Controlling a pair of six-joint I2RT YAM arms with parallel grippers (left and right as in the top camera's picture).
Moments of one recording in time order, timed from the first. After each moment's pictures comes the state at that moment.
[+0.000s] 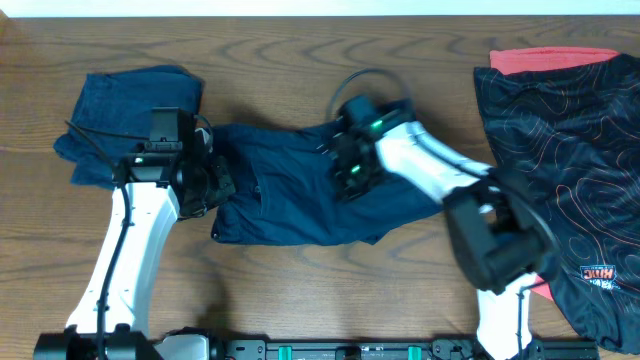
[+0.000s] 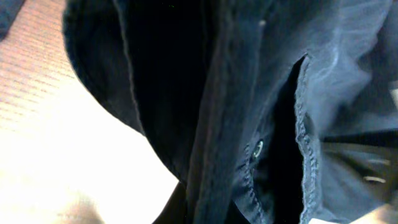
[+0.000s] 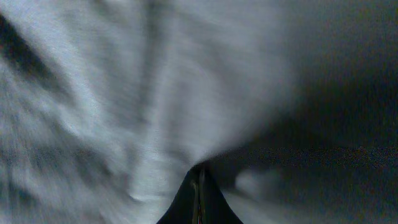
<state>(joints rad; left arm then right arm) 0.00 1.39 1.05 -0.95 0.23 -0.40 0.59 2.12 1.44 -0.79 -0.44 0.07</state>
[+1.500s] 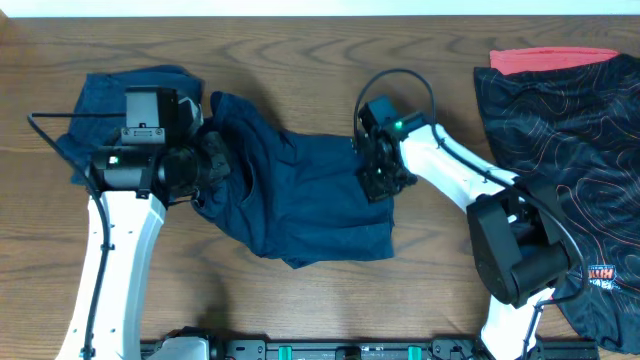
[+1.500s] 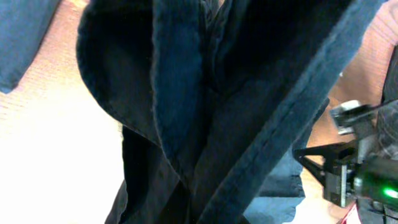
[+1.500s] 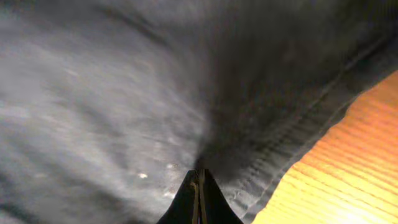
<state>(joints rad) -0.02 1.33 1.24 -1.03 0.27 -0.43 0.48 1.99 1.33 -0.88 -0.15 0.11</state>
